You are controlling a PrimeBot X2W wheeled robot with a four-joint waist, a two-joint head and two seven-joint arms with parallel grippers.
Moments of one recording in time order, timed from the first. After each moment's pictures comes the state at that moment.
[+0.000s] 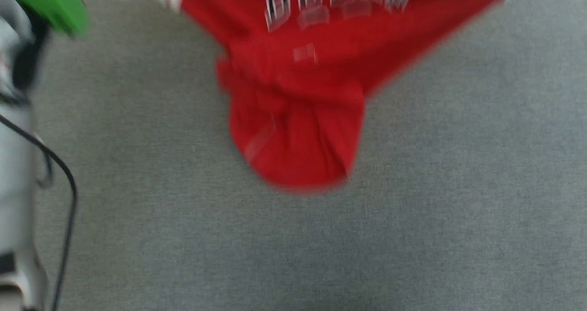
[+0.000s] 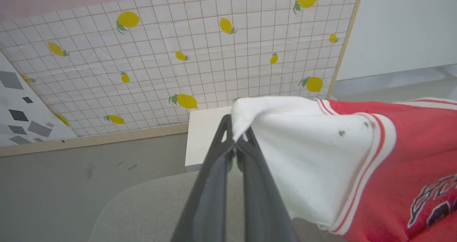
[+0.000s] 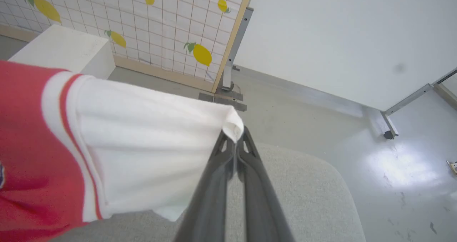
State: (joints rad) left arm -0.91 0.43 -0.10 0.12 -0.39 -0.05 0.40; right arm -1.02 -0.42 0.03 0.27 0.13 0.13 0.64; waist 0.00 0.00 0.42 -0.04
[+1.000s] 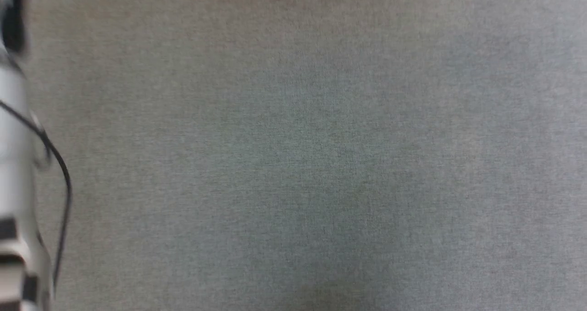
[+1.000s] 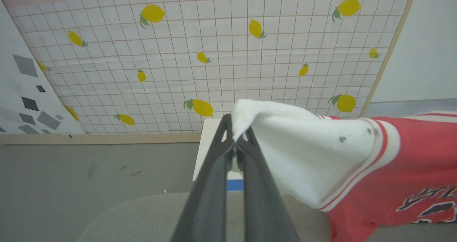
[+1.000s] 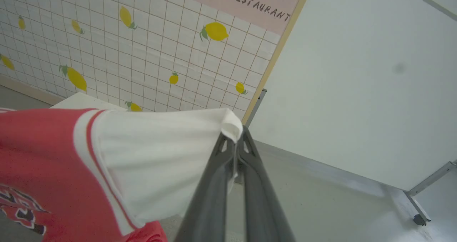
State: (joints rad) left arm -1.09 0.41 -0.09 0.47 -0.35 -0.04 0.05; right arm -1.31 -0.33 0.11 0.63 0.05 0.13 0.11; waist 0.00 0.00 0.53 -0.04
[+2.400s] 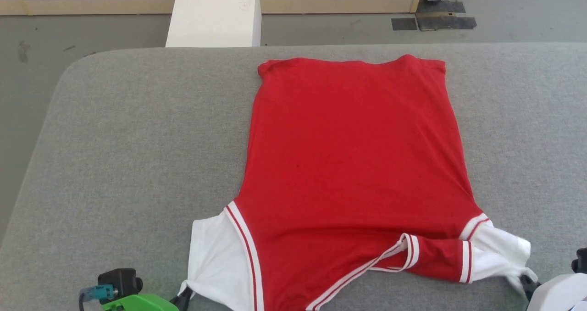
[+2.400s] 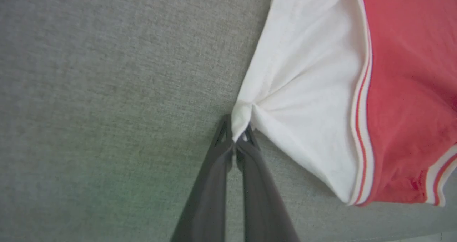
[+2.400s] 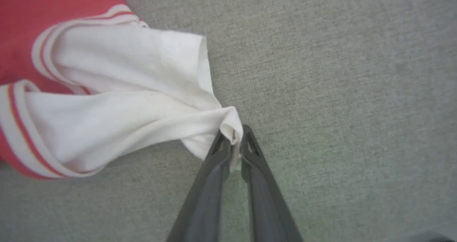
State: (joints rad) left arm 0.19 0.23 -0.12 -0.01 -0.68 0.09 0.39; right arm 0.12 -0.06 -0.36 0.04 0.23 0.13 0.59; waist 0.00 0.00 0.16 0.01
